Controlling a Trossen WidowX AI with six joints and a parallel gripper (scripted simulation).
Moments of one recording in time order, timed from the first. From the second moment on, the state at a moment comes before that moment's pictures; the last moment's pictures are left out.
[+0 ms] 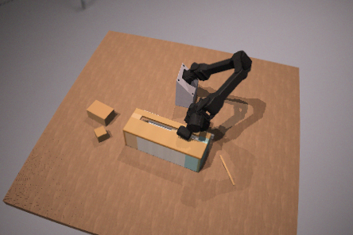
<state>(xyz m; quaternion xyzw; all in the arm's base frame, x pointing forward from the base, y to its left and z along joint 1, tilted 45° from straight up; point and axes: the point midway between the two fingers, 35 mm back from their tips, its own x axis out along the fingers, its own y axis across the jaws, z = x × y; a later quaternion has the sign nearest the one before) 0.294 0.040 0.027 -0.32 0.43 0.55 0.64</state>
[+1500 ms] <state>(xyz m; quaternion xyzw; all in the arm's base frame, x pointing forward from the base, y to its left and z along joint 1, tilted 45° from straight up) 0.271 -0.037 -0.053 -0.32 0.44 0.55 0.64</state>
